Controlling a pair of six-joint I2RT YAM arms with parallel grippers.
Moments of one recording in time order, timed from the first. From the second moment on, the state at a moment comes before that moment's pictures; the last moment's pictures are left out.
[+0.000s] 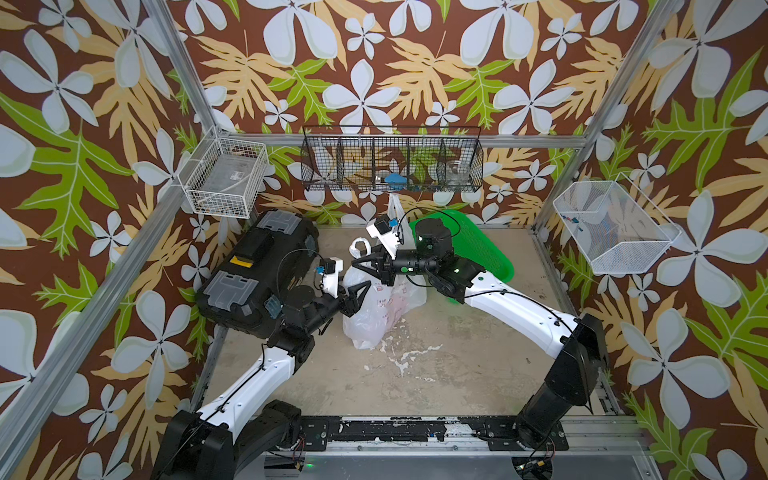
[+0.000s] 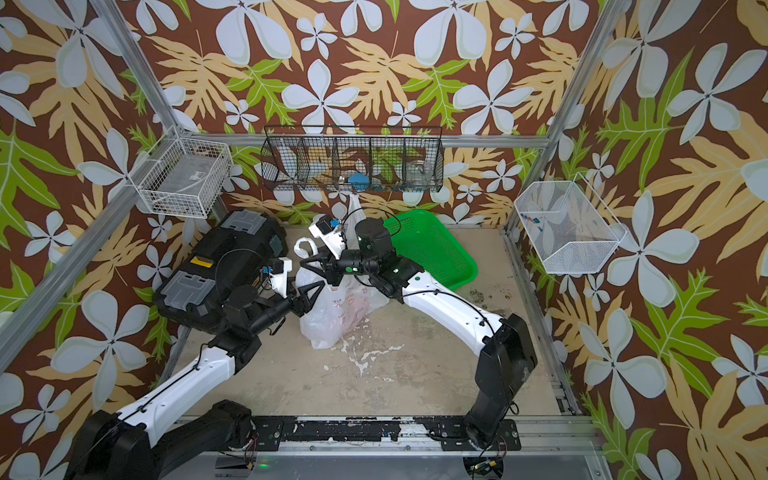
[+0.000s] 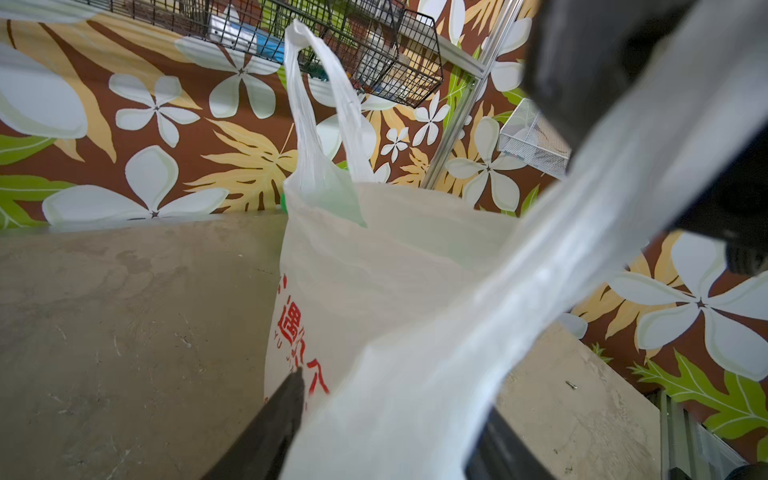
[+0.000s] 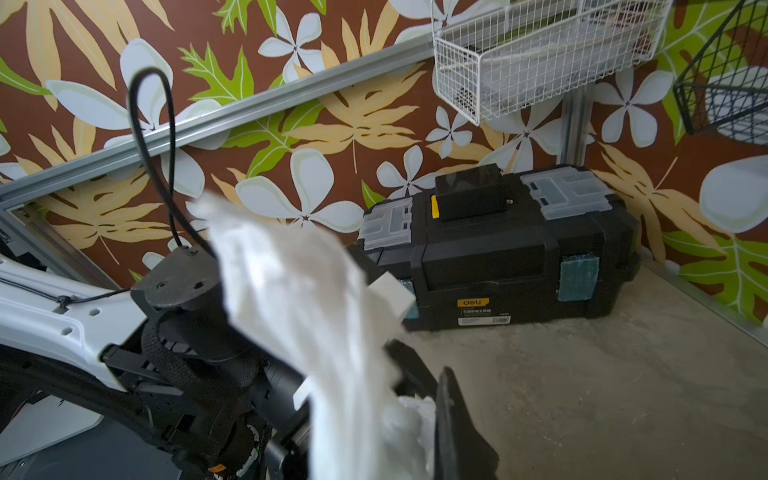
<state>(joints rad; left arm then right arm) -0.33 1.04 0.52 0.44 0.40 -0.30 0.75 1.70 1.55 -0.02 -0.66 0.13</state>
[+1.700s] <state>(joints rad) -0.32 1.10 0.54 0.83 0.62 -0.45 0.79 1.59 1.34 0.28 -0.61 0.45</state>
